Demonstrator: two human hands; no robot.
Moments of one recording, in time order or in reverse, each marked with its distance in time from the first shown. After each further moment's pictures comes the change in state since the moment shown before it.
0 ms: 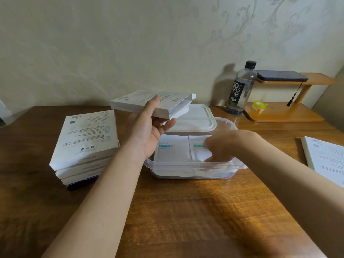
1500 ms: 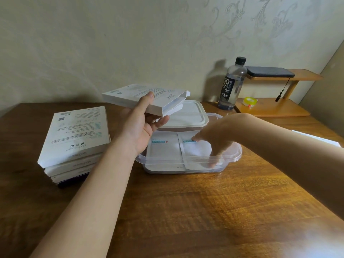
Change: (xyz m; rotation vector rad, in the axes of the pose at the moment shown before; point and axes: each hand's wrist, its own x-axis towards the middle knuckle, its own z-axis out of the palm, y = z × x) left_hand 0.000 -0.002 0.002 0.060 -0.026 0.023; right_hand -0.003 0.018 -0.012 -0.064 -0.084 -0.097
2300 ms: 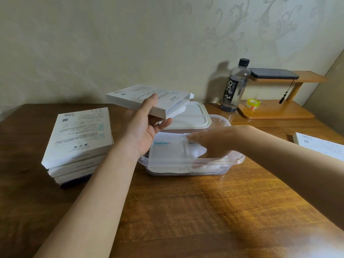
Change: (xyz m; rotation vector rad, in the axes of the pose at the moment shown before) left_hand -0.003 0.001 -0.001 0.014 -0.029 0.019; right_hand 0.015 -0.005 0.016 0.097 0.131 -0.082
